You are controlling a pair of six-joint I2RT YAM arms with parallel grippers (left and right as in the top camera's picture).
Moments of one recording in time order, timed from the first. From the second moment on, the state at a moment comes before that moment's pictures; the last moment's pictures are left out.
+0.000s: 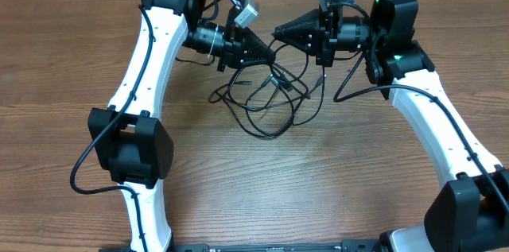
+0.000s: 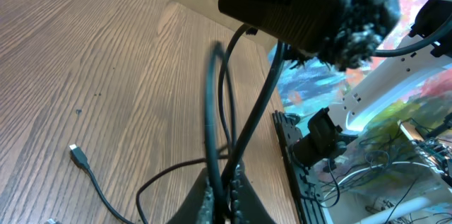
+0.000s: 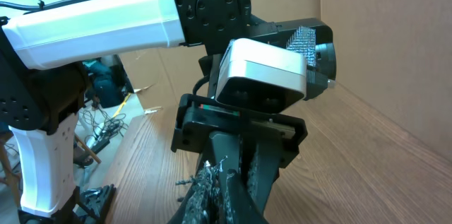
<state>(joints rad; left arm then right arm) -0.21 2.14 2.11 -1.55 1.31 1.05 0.20 1.65 1.34 0.15 -1.27 0.04</state>
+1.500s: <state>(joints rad) -0.15 2.14 2.11 -1.54 1.37 1.05 0.23 1.65 1.34 -0.60 -1.04 -0.34</state>
